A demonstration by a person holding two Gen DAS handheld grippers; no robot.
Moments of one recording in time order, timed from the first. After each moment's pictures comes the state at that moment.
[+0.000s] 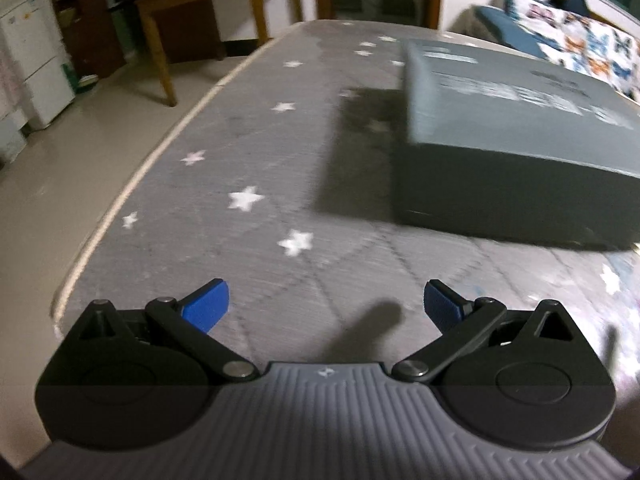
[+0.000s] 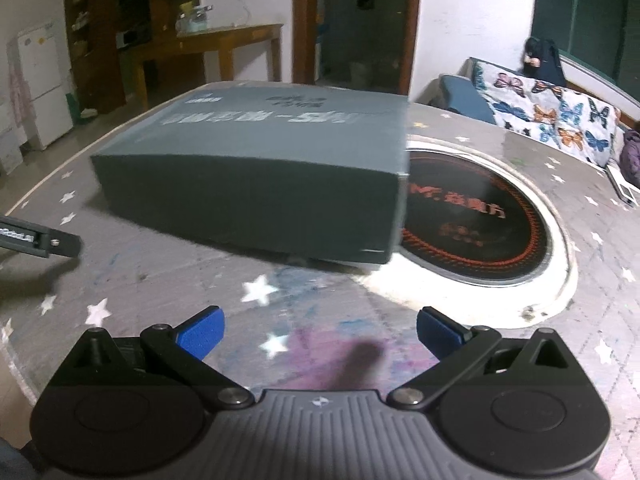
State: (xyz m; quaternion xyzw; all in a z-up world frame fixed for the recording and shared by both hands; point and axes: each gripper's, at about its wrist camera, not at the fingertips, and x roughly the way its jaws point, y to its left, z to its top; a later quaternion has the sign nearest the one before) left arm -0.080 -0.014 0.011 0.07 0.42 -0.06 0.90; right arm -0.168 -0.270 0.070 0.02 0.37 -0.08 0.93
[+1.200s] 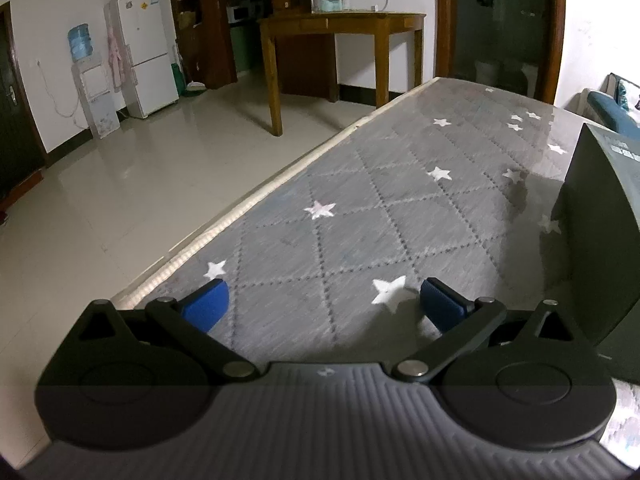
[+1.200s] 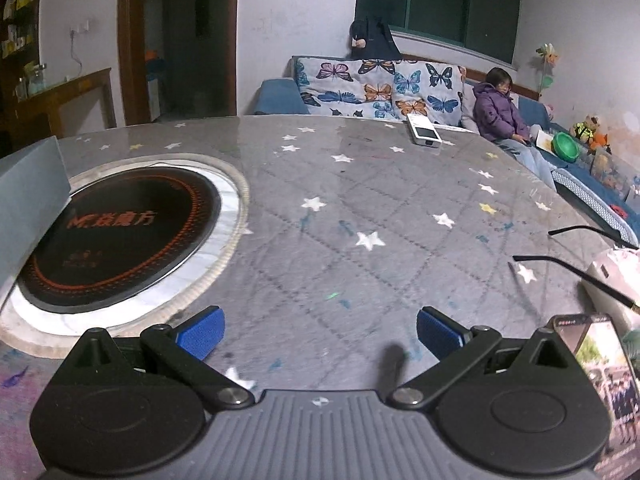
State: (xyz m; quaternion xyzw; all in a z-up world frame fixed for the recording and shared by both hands) left arm -0.021 0.032 -0.016 0.01 0.33 0.10 0.94; right arm -0.233 -0.514 0.045 0.08 0.32 -0.29 0.90
